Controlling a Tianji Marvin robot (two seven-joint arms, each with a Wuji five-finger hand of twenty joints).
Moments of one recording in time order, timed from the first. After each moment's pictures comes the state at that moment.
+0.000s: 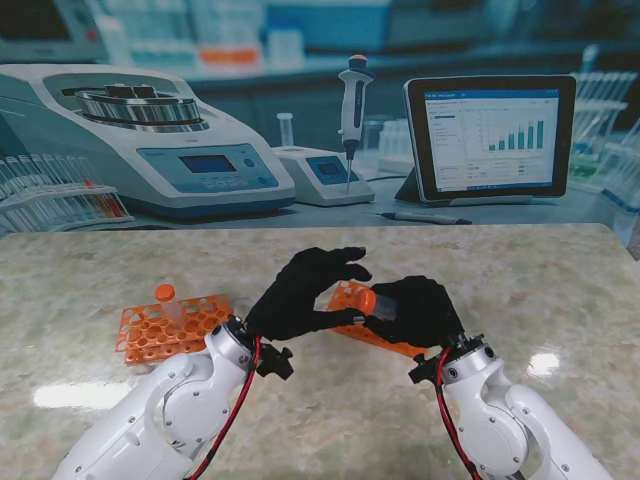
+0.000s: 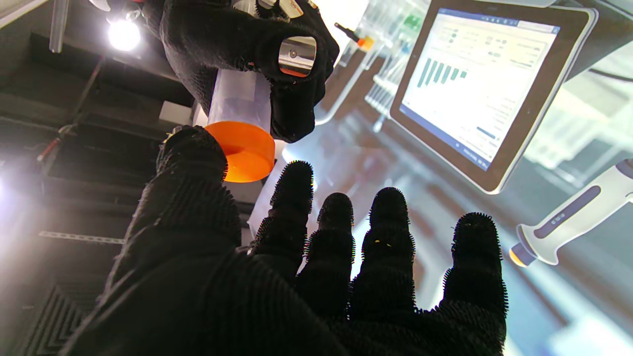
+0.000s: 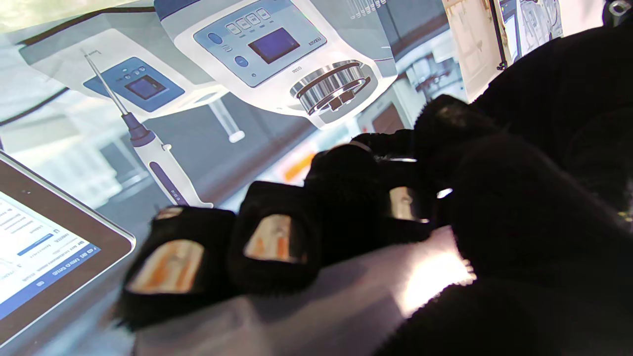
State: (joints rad) left arm 1.50 -1.15 -0.99 -1.70 0.63 -0.49 0.28; right arm -1.75 -1.13 1.28 -1.83 -0.77 -0.31 -0.33; left_hand 0.89 -0.23 -0.01 -0.02 0.50 0.12 0.44 0.48 0.47 0.07 0.12 0.27 0.42 0.12 0.15 0.41 0.04 0.35 0.51 0.45; right_hand 0.59 -0.69 0.82 -0.02 1.10 -0.25 1.25 1.45 1.39 -0.15 0.96 0.91 1.30 -0.15 1.41 0.88 1.13 -0.03 1.69 0.75
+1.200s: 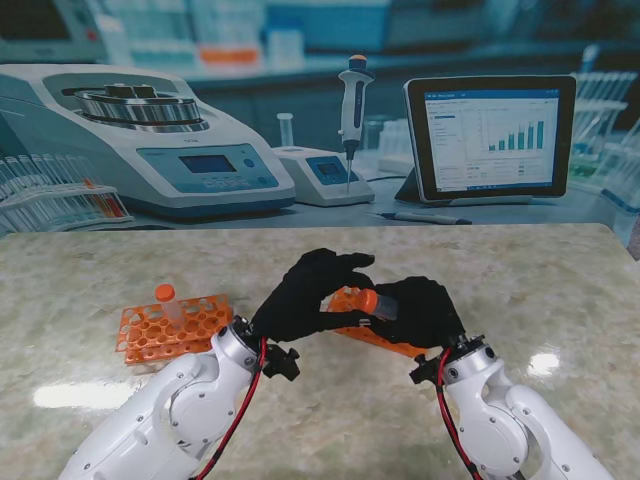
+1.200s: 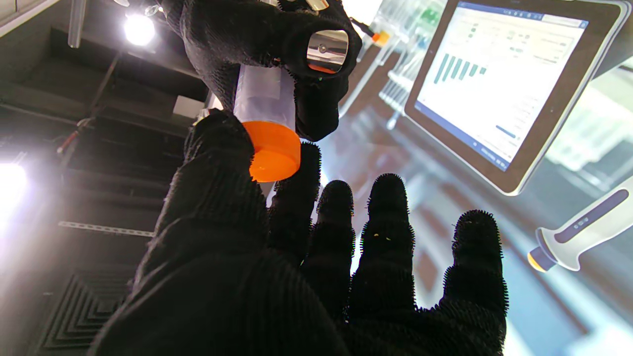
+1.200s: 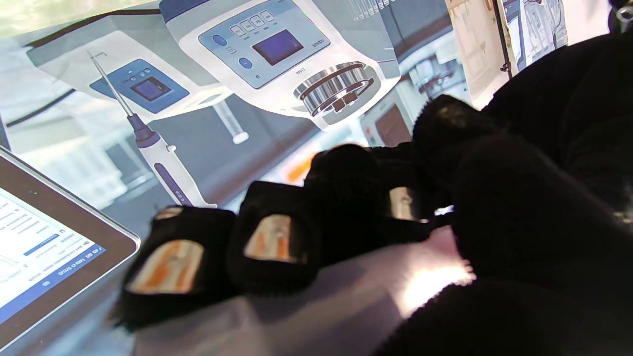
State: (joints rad) left arm 1.48 -1.16 -0.96 -1.68 0.63 -0.52 0.32; right arm -1.75 -1.13 1.28 -1.83 -0.77 -0.31 -0.33; left_hand 1.04 -0.28 -0.05 -0.05 0.62 0.15 0.58 0.38 0.55 0.07 0.15 0.28 0.49 0.12 0.19 0.44 0.06 0.36 0.51 0.45; right_hand 0.59 -0.69 0.82 -0.02 1.10 -0.25 1.25 1.45 1.39 -0.15 0.96 0.91 1.30 -0.15 1.41 0.88 1.13 -0.03 1.69 0.75
